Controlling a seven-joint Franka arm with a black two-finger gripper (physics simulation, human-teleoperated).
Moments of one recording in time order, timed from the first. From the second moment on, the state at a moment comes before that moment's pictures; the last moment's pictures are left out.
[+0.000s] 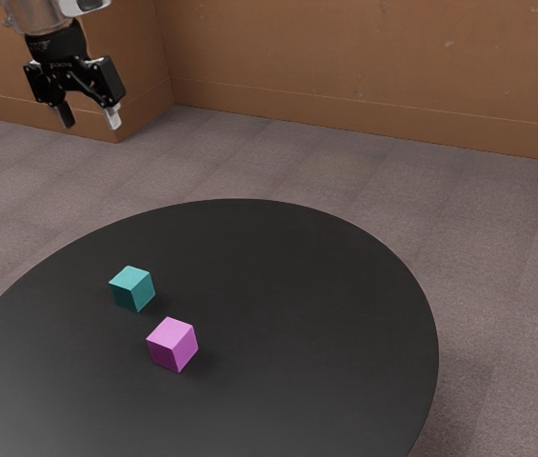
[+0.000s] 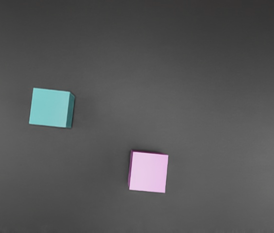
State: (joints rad) arm 0.01 -0.09 0.09 -1.52 -0.07 1.49 0.00
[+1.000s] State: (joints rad) arm 0.09 -0.06 0.17 -2.53 0.09 2.82 0.10
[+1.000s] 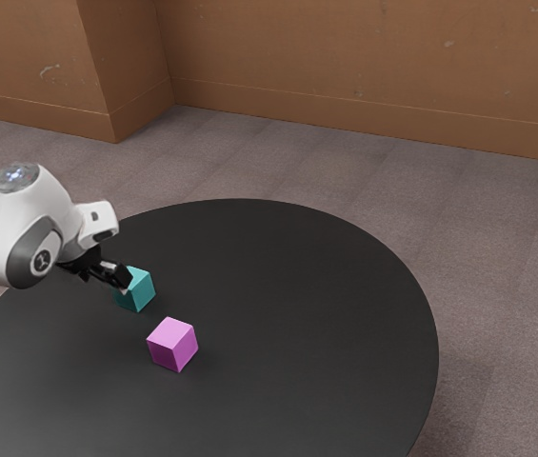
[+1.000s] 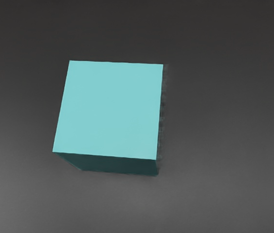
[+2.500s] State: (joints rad) arm 0.13 0.30 0.13 -2.41 0.06 3.31 0.16
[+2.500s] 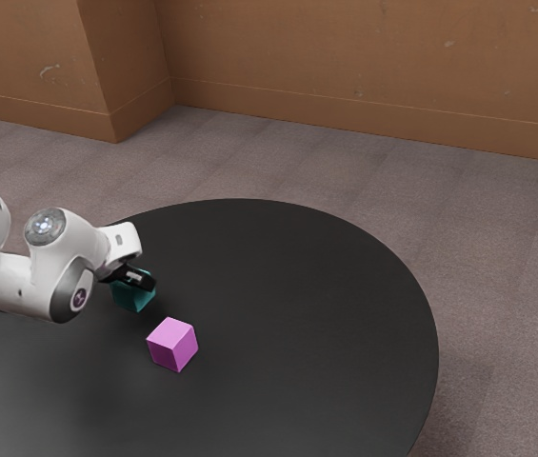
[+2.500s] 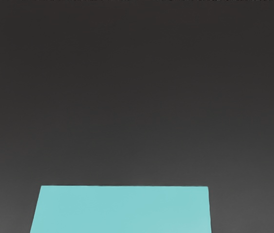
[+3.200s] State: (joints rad) arm 0.13 0.28 0.14 -2.45 0.07 3.41 0.17
